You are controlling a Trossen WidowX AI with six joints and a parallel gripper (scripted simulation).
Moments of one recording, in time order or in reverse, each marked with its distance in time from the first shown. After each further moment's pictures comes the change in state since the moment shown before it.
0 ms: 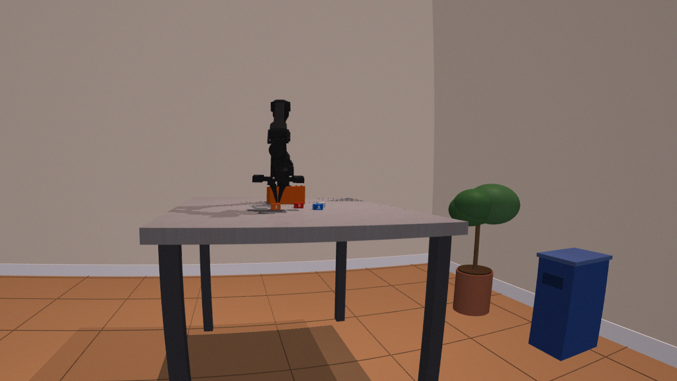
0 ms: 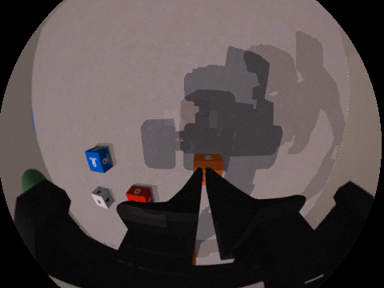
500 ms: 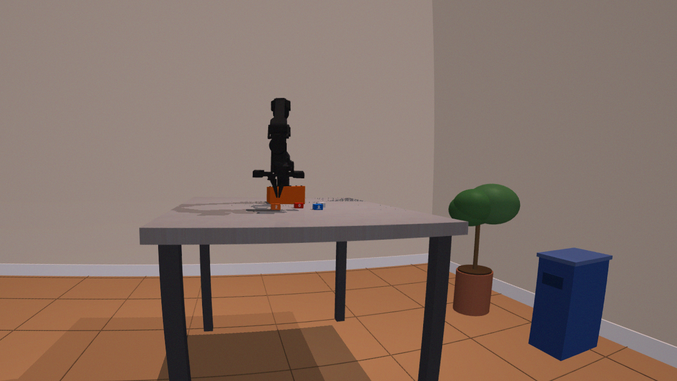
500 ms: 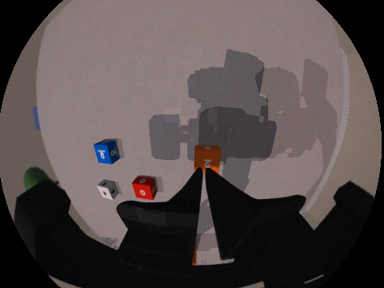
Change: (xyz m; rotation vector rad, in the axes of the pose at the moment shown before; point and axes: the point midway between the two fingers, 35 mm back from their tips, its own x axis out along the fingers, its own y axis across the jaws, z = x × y) arm -0.018 0.001 -0.004 -0.001 0.017 0.003
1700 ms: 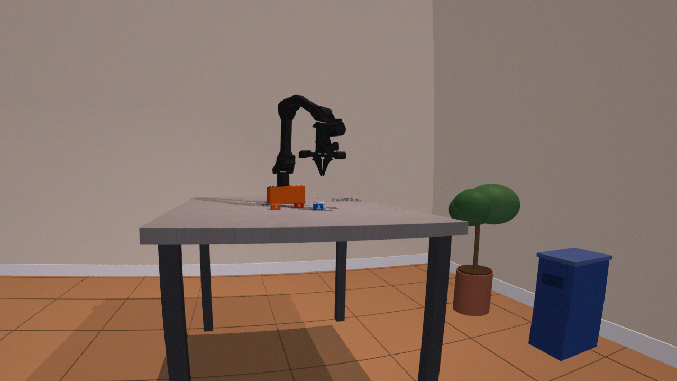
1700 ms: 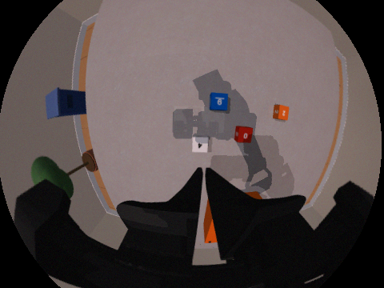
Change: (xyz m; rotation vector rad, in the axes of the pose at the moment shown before) arm -0.083 0.191 -0.084 -0.008 -0.007 0.023
